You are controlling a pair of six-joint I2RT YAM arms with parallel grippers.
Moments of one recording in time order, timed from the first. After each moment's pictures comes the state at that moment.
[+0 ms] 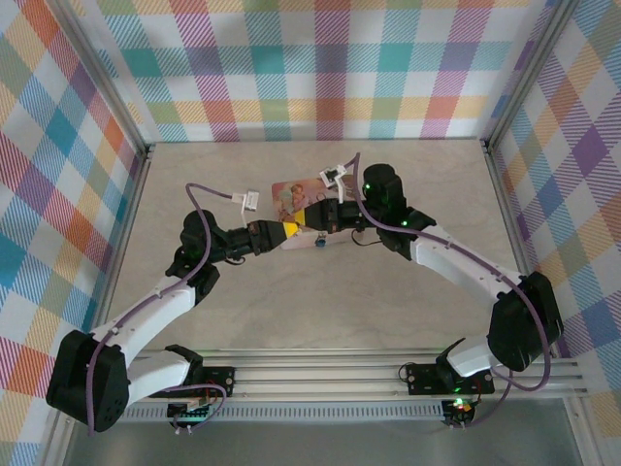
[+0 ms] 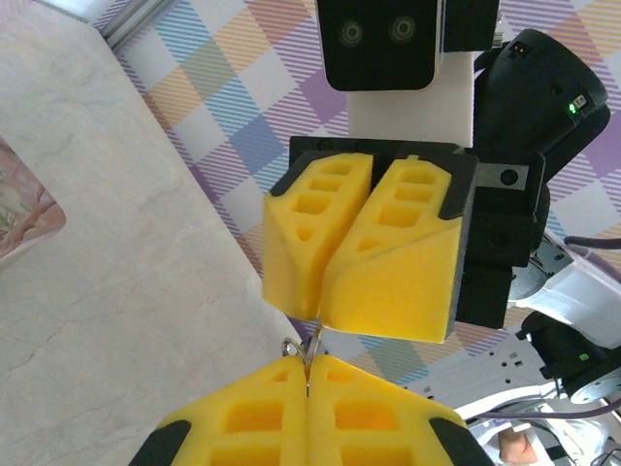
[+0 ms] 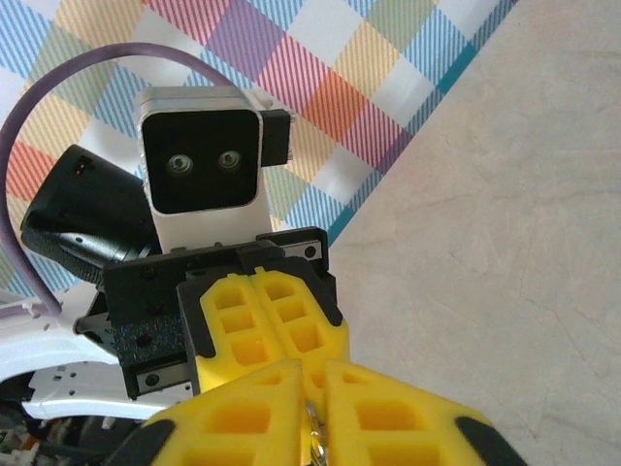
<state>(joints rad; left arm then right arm) -0.40 1.11 0.62 0.49 0.84 -0.91 0.63 1.44 1.11 0.05 -0.82 0.68</state>
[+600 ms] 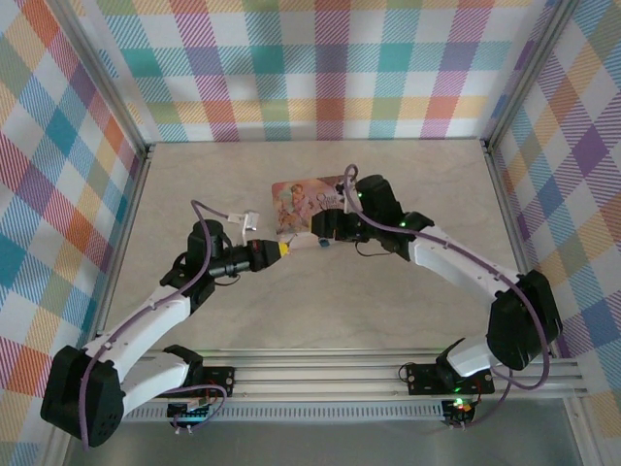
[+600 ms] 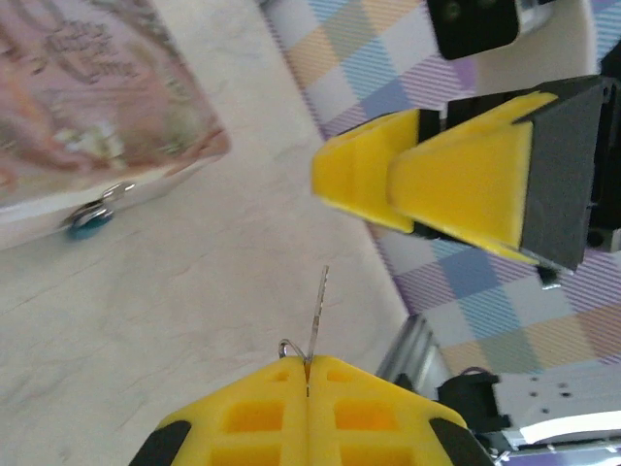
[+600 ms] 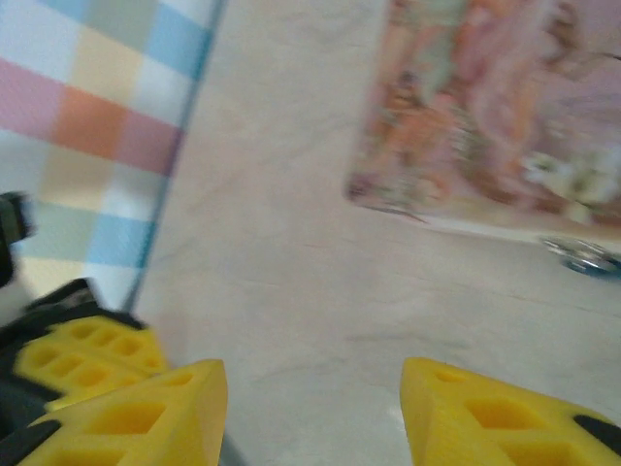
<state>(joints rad) -0.40 1.03 0.56 0.06 0.64 -0.66 0.65 1.46 1.09 -0.30 -0.39 0.65</state>
